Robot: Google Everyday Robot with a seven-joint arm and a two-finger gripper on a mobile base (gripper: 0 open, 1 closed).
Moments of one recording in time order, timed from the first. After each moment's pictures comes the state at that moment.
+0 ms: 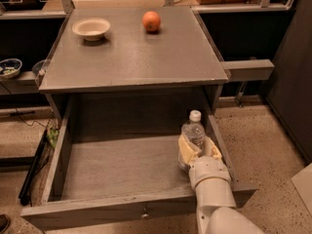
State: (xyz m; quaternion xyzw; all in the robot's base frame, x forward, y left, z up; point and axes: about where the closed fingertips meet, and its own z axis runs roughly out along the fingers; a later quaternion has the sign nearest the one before) arm 0.500 -0.142 0.735 0.10 0.74 0.08 0.66
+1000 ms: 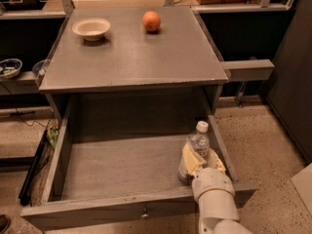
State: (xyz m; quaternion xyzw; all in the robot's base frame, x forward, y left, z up) arm 0.476 -0.152 0.713 0.16 0.75 0.10 0.63
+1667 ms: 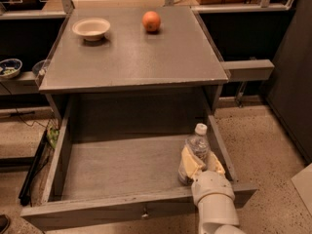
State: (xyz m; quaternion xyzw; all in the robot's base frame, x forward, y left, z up) arm 0.469 -0.151 0.709 0.15 0.75 0.10 0.63
